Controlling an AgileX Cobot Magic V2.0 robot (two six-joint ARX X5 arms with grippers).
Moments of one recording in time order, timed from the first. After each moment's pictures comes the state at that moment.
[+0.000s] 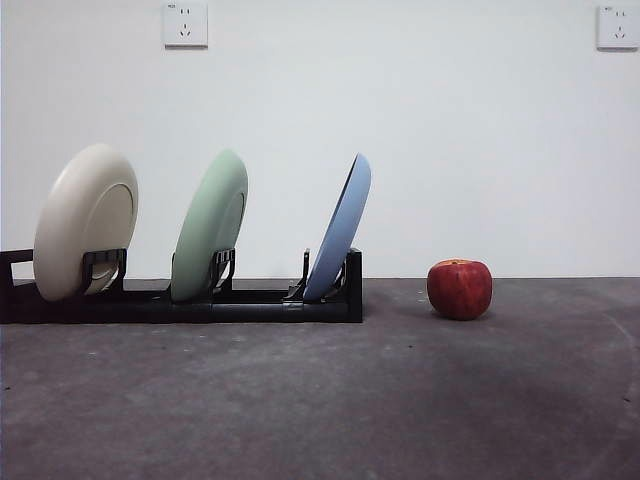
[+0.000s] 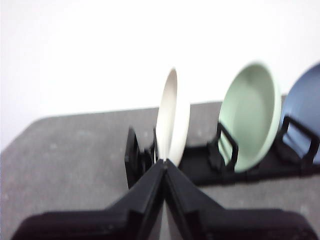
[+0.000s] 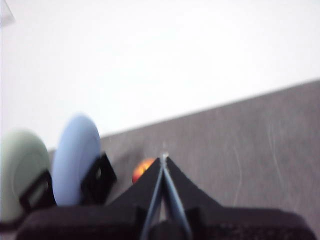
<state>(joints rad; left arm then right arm) -0.03 0.12 0.25 -0.14 -0.03 0.04 0.07 0.04 0.30 -0.21 -0.01 0.26</state>
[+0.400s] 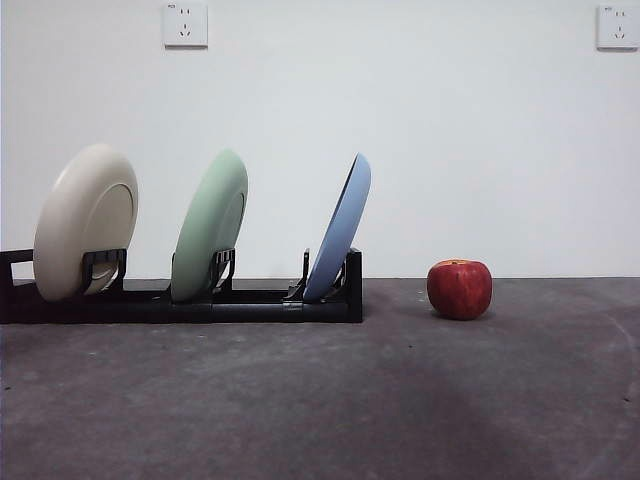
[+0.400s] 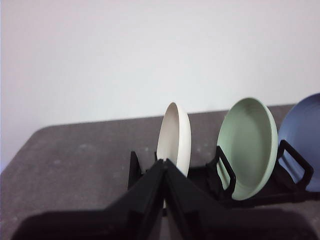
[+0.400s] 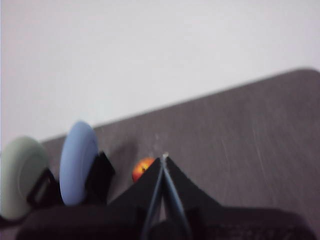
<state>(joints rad) -0.03 0.46 0.63 -0.28 -0.03 0.03 0.07 0.36 0.75 -0.54 0.01 0.27</state>
